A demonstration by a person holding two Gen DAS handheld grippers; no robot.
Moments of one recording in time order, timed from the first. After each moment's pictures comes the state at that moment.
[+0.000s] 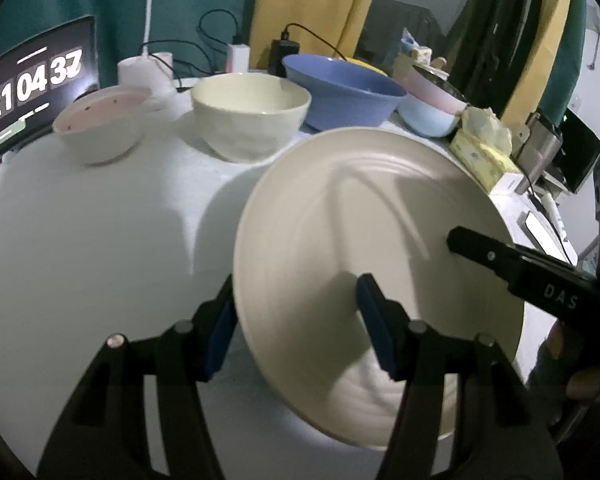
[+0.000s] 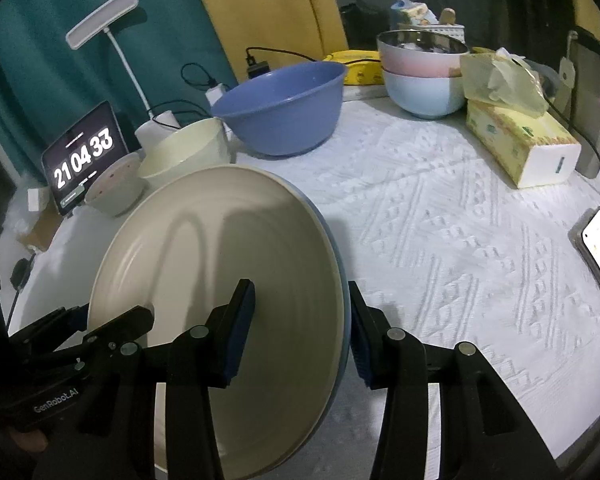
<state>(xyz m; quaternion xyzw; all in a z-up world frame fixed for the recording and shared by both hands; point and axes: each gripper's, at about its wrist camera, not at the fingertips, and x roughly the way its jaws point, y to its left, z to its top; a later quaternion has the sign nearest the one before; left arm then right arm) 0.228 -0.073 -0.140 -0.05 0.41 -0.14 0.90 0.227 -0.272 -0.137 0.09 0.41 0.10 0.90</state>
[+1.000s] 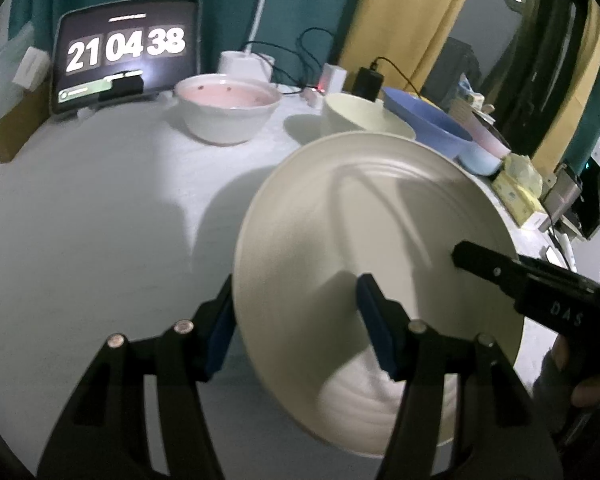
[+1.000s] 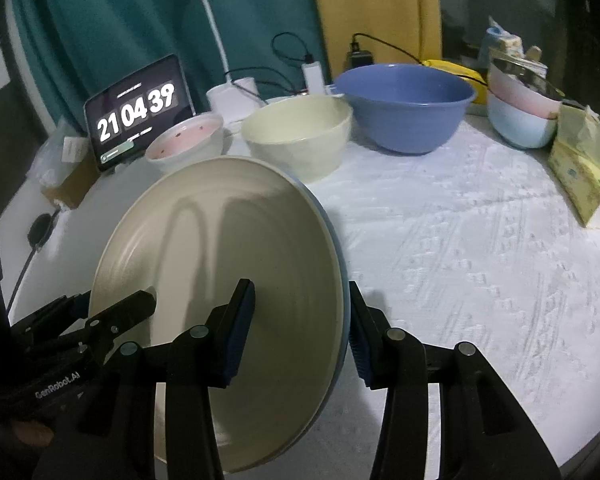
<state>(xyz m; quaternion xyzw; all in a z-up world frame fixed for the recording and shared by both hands) 0.202 0.035 -0.143 -0.11 0.40 -0.08 0.91 0.225 -0.159 -0.127 0.02 0.42 0.16 0.89</state>
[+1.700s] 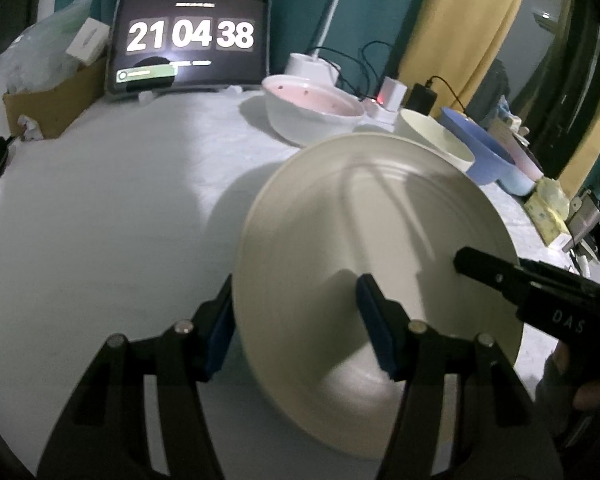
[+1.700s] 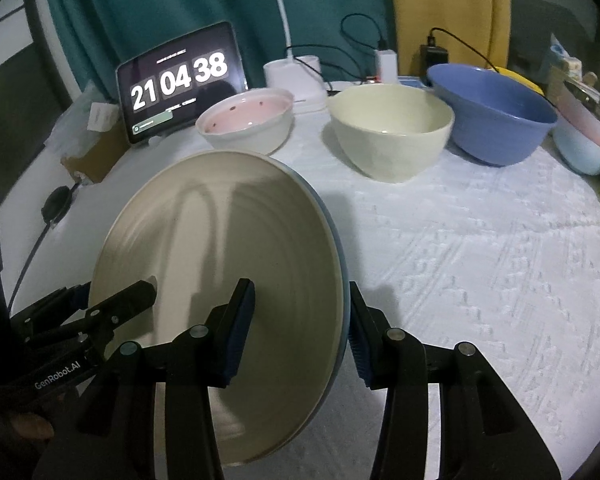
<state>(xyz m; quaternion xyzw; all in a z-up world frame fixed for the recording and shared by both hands) 0.198 0.101 -0.151 -0.13 0.40 -0.03 0.91 0.238 -0.087 -0.135 0.00 0.43 0.21 0.88</state>
